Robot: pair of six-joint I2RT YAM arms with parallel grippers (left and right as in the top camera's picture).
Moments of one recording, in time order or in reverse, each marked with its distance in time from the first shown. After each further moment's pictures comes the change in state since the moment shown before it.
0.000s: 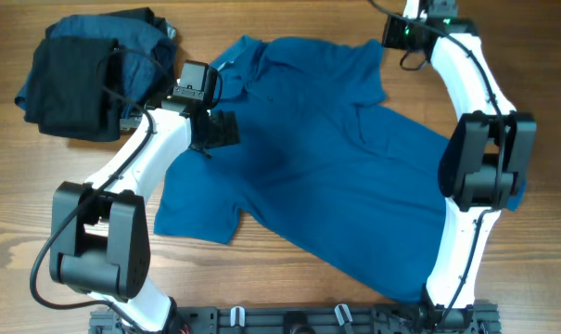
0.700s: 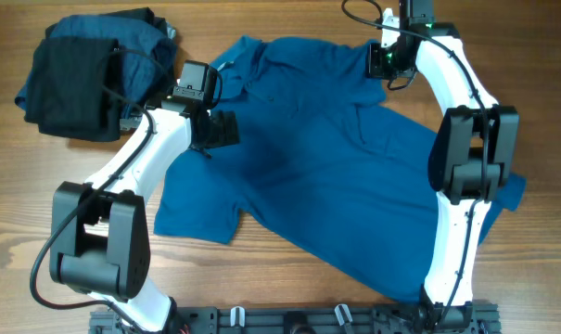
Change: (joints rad) left arm 0.000 0.000 0.000 0.000 0.000 0.000; right arm 0.039 0.089 0.006 -0.214 -0.089 -0.084
